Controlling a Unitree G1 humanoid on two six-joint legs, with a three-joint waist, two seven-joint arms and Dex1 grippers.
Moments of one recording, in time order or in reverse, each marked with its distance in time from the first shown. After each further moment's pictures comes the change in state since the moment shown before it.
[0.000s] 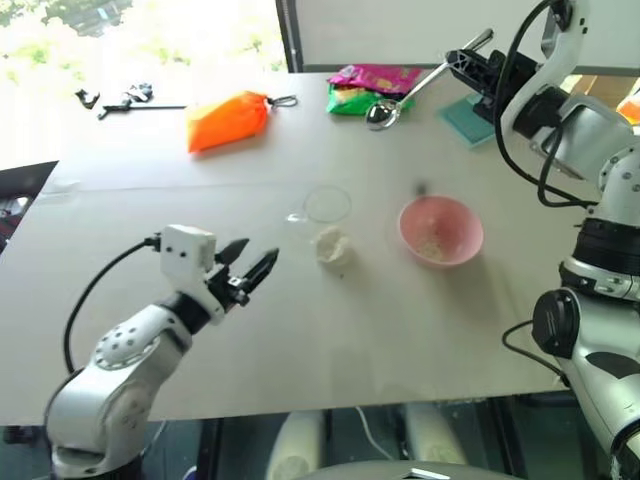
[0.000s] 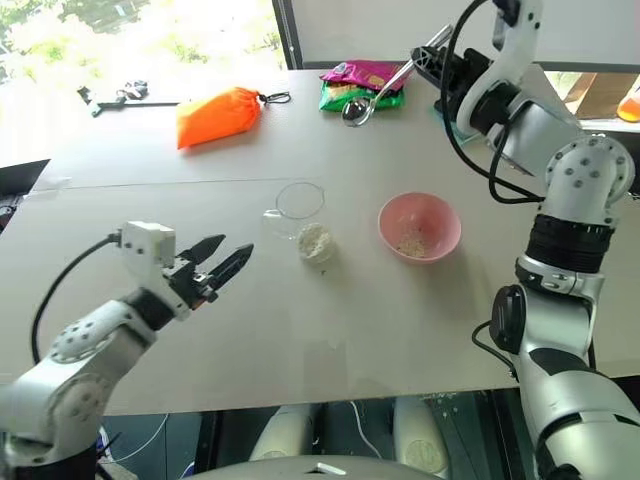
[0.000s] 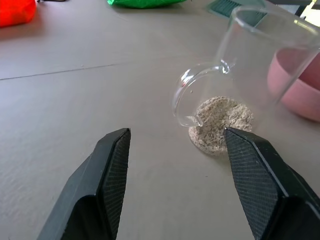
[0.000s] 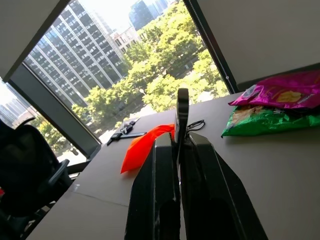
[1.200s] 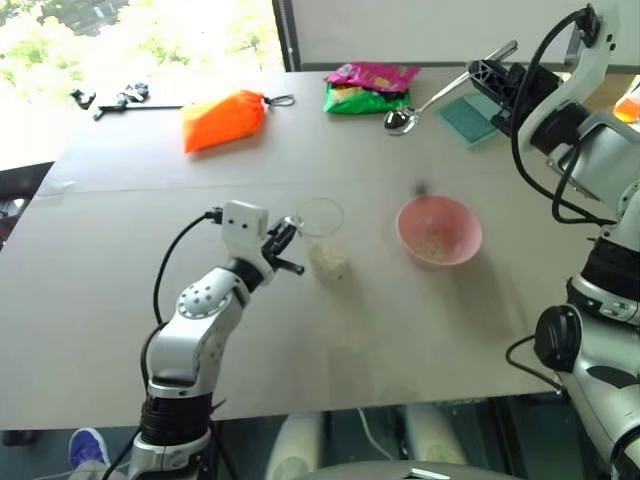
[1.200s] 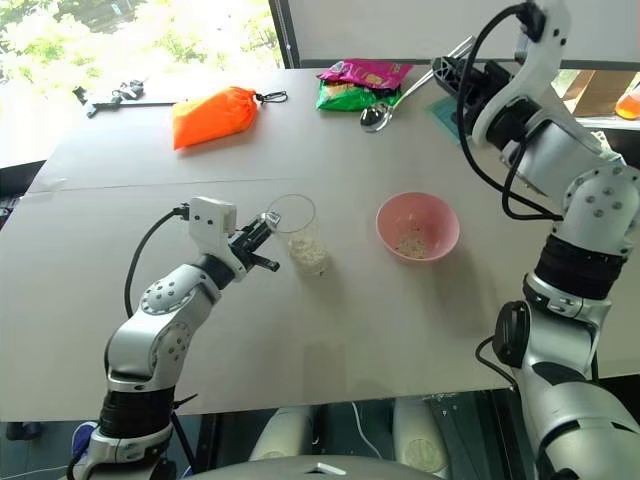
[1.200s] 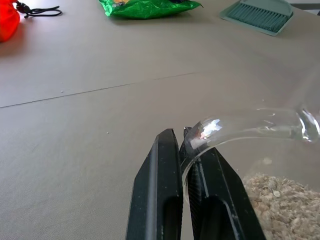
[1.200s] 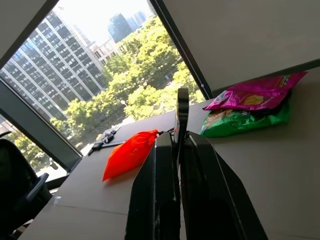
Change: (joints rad) left arm -0.244 -0.150 -0.226 0.281 0.267 -0.188 0.026; right arm 0.102 0.000 -0.057 -0.160 0.081 0.037 -0.139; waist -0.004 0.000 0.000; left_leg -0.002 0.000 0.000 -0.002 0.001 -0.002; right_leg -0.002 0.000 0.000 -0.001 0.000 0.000
